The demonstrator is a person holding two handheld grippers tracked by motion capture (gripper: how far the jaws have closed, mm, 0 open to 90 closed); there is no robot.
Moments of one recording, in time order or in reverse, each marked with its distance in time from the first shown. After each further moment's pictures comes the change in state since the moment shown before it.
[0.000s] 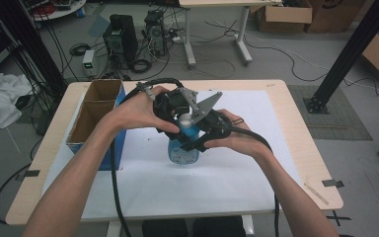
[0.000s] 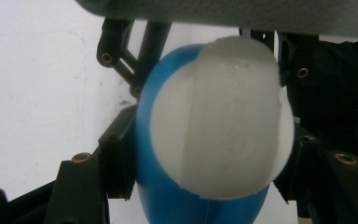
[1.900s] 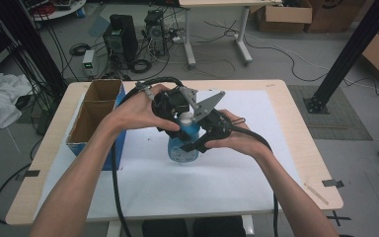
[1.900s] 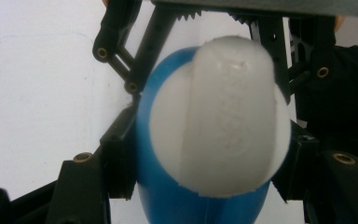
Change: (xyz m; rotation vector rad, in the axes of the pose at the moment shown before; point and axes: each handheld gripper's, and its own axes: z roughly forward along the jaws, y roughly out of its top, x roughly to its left) left arm 0.002 -0.001 -0.001 -0.003 0.024 -0.002; right arm -0.004 -0.005 0.001 -0.052 0.007 0.025
